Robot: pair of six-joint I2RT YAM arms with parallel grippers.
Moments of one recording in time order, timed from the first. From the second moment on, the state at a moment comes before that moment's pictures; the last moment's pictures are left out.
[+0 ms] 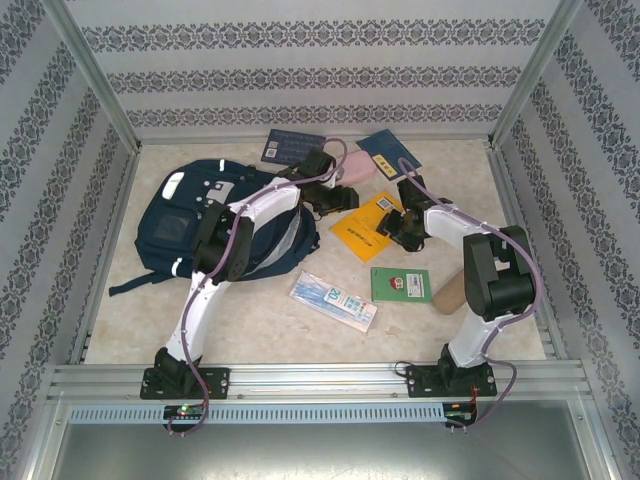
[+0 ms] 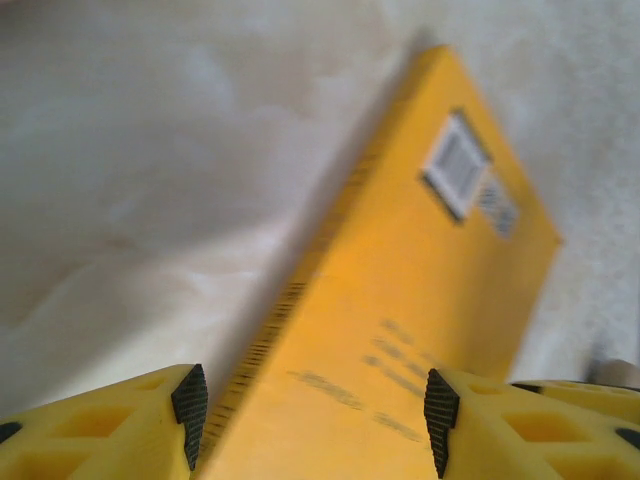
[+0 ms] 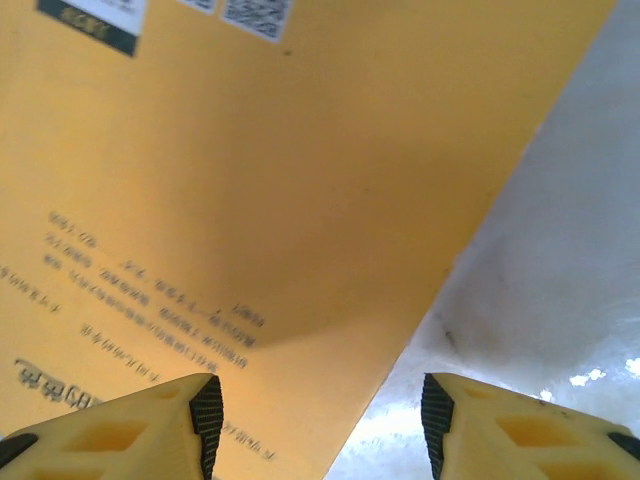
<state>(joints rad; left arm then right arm) -0.51 2.41 1.99 -0.53 0.46 -0.60 0.20 1.76 1.07 -0.49 -0.14 0.76</state>
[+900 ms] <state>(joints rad) -0.59 2.19 1.56 -0.42 0.52 -0.69 0.15 1.87 1.16 -0.54 -0.25 0.70</state>
